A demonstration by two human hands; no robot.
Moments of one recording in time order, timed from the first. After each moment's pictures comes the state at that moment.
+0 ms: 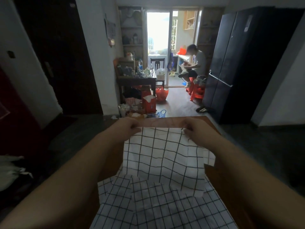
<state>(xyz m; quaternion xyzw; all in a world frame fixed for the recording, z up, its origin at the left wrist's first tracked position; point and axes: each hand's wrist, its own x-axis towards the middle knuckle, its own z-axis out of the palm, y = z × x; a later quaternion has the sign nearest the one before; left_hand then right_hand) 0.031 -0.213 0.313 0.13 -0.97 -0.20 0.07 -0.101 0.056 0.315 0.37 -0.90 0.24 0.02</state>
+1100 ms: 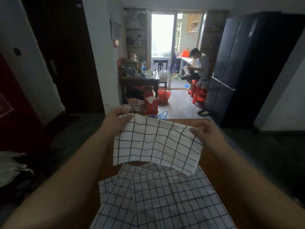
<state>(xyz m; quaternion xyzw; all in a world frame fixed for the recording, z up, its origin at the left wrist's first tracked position) 0.045 -0.229 0.318 0.28 -0.79 -0.47 0.27 -0.098 0.066 0.294 0.24 -0.80 0.55 -0.04</state>
